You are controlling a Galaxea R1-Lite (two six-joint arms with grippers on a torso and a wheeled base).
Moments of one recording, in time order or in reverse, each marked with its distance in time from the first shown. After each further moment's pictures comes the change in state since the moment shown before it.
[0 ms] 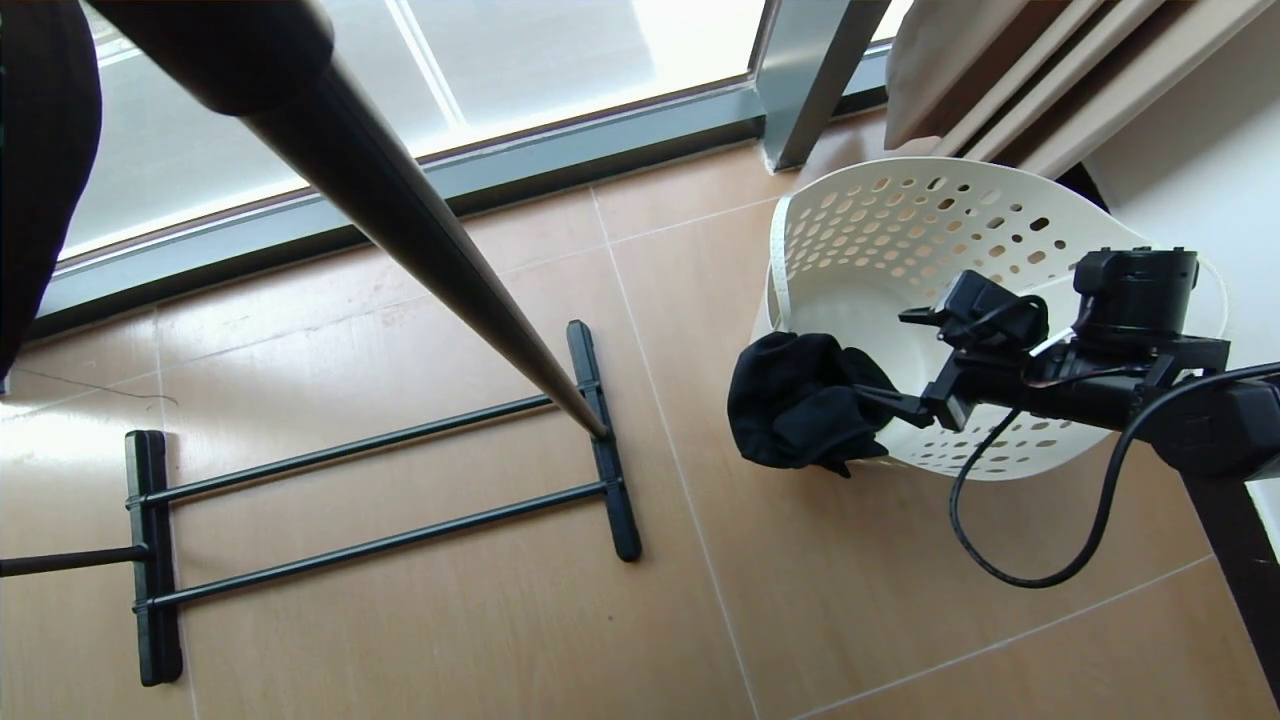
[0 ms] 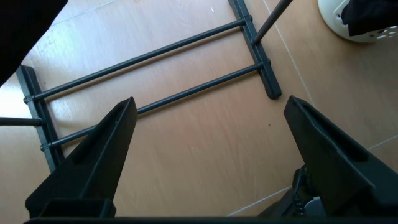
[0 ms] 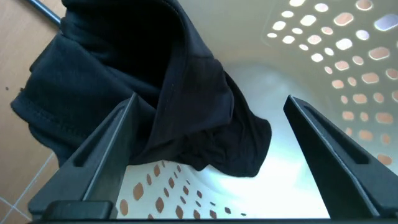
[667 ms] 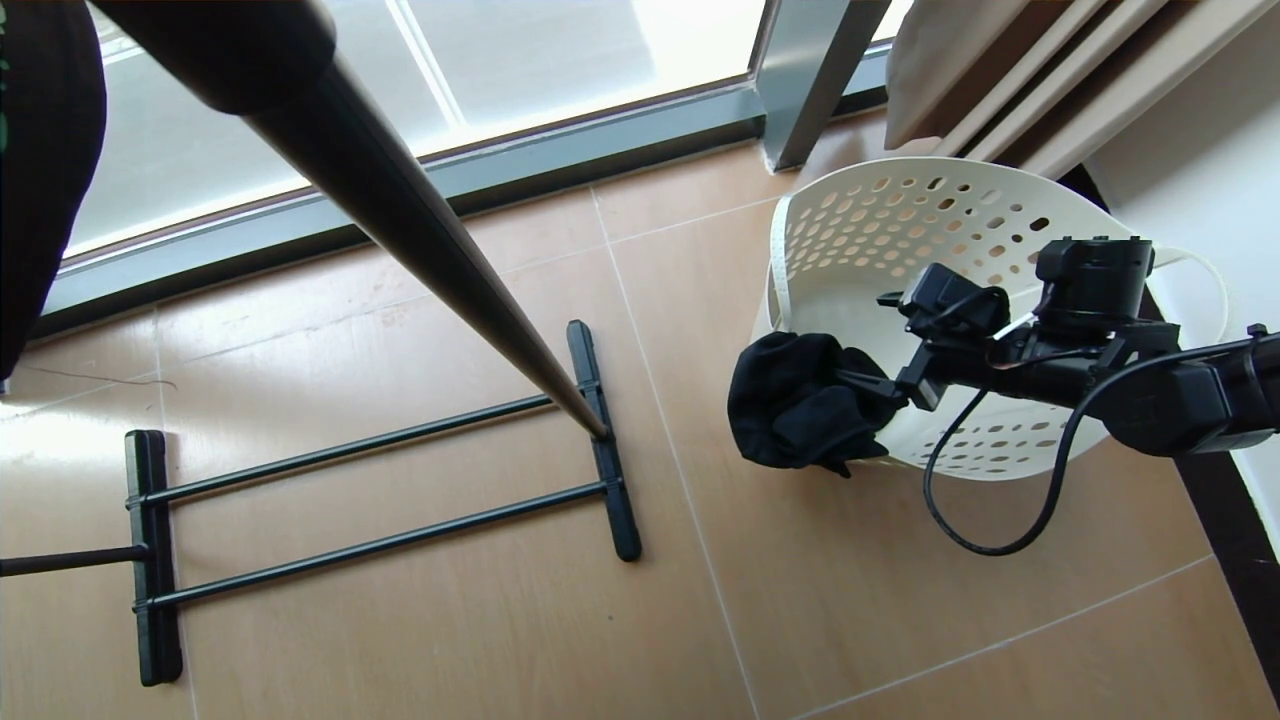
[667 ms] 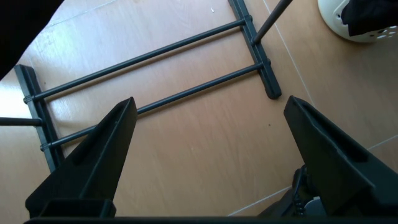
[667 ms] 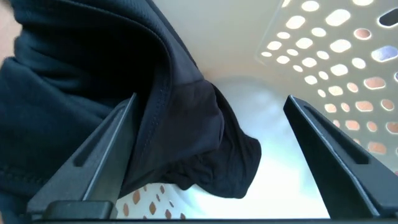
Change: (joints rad) left arm 0.000 0.000 0.000 0.000 0.000 0.000; right arm 0.017 0.087 -0.121 0.001 -0.011 -0.056
